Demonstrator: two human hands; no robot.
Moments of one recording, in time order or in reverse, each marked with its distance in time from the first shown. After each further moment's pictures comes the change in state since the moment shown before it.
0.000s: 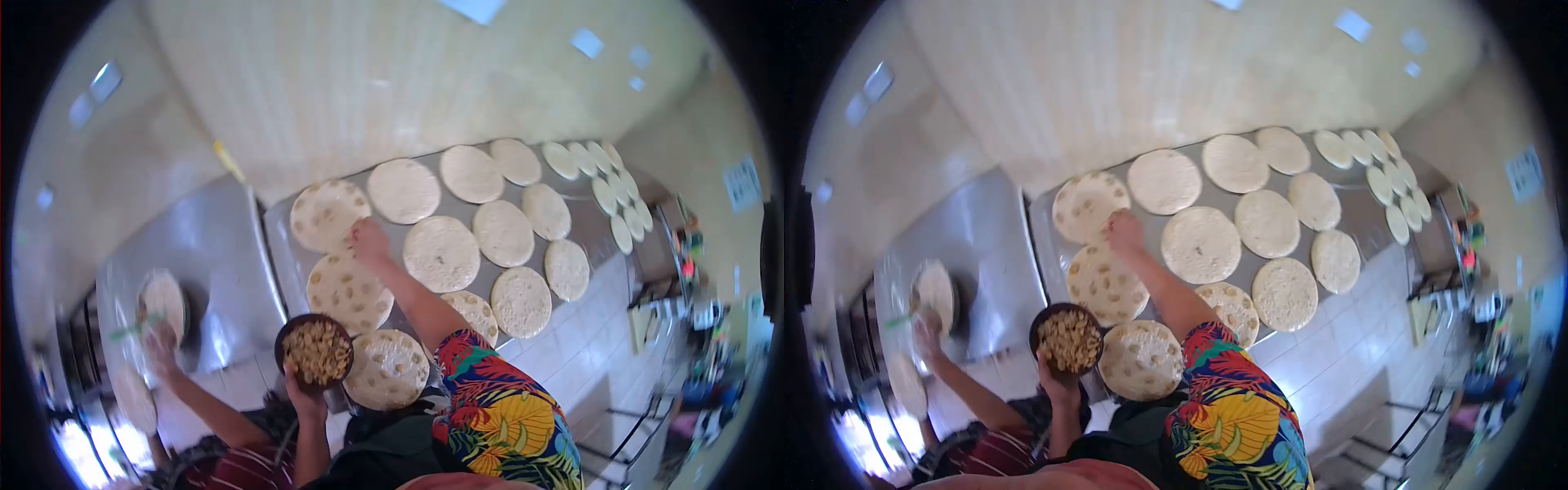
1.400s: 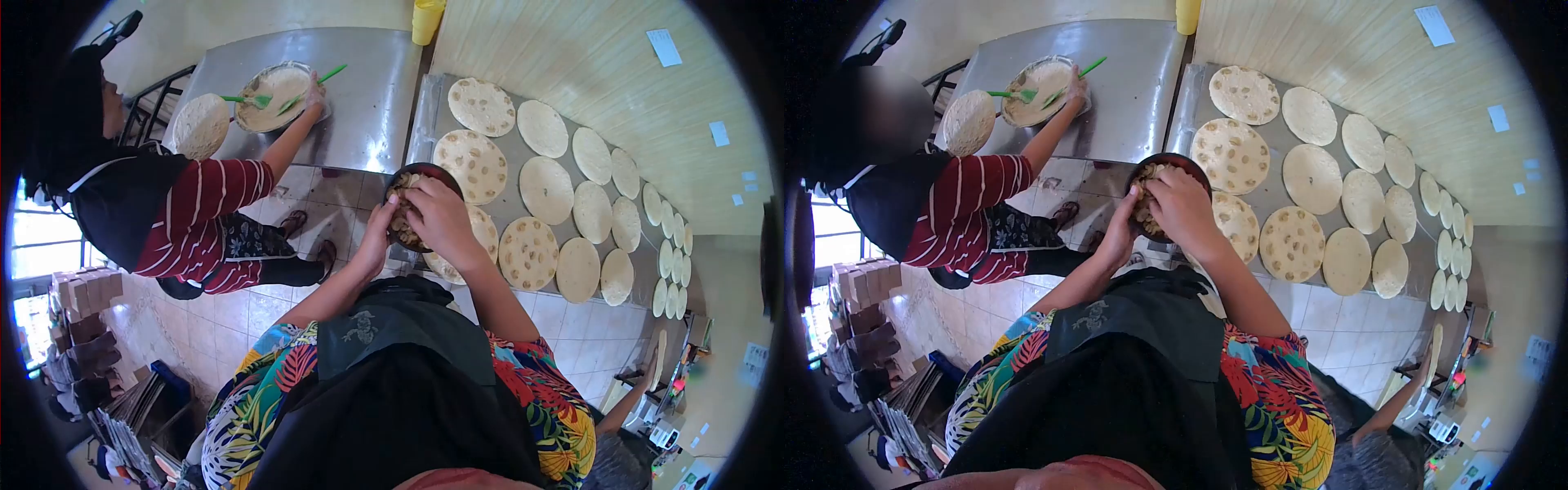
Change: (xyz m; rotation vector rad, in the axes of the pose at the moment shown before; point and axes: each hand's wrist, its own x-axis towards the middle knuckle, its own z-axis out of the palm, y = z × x) left_hand -0.064 0.043 -0.026 0.243 -0.043 -0.075; right_hand -0.234 -0.201 -0.116 0.105 -0.390 -0.766
